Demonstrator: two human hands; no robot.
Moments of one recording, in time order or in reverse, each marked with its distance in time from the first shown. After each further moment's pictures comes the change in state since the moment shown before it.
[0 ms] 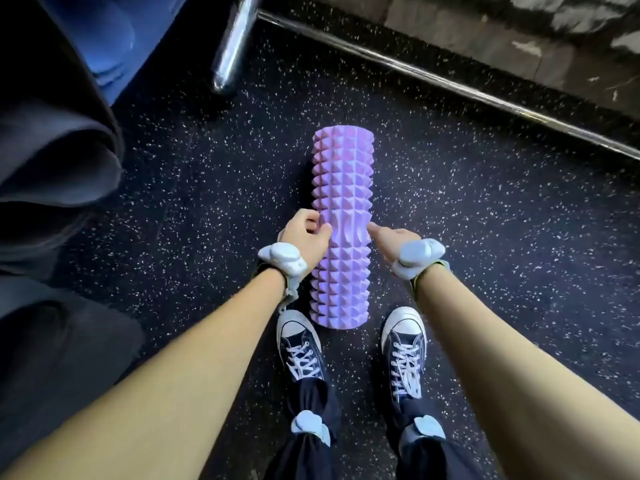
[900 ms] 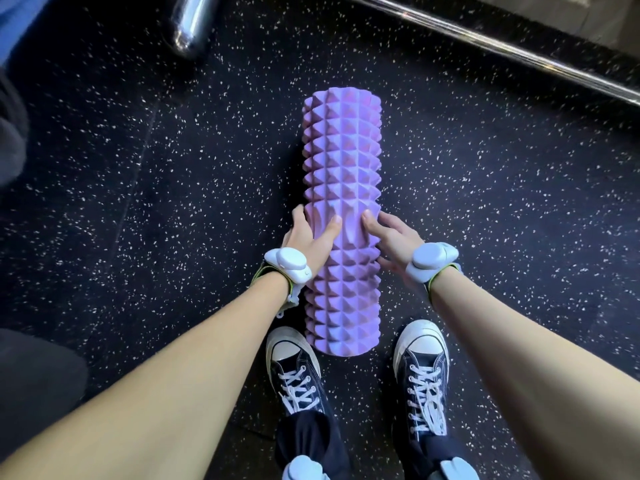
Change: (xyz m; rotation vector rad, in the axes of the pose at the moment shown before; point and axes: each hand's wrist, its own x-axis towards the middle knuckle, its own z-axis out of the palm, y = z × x) left_hand 0.061 -0.049 0.058 -0.100 -0.175 -0.101; right_hand 0.105 0.027 0.045 0.581 -0.062 -0.254
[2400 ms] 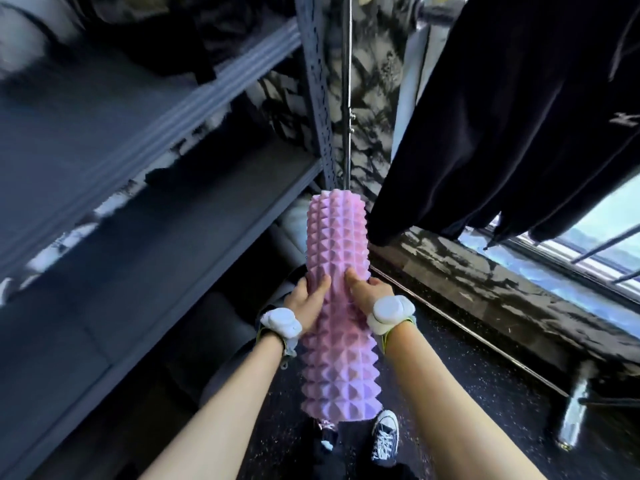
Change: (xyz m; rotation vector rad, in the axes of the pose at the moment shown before) left_hand -0.677 0.365 -0.334 -0.275 0.361 0.138; right_hand -0.756 -0.443 0.042 -0.245 0.015 -0.193
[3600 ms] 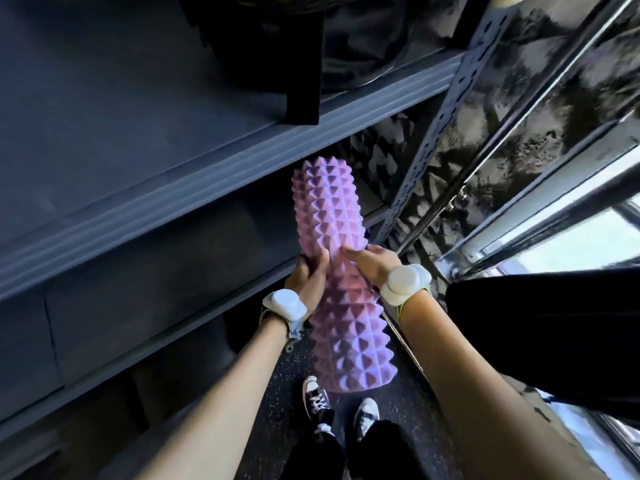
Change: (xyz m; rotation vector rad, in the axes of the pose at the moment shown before) left_hand 0.261 0.071 -0.117 -0.308 0.204 -0.106; right_hand 0.203 -0.261 0.135 -0.360 -0.220 -0.110
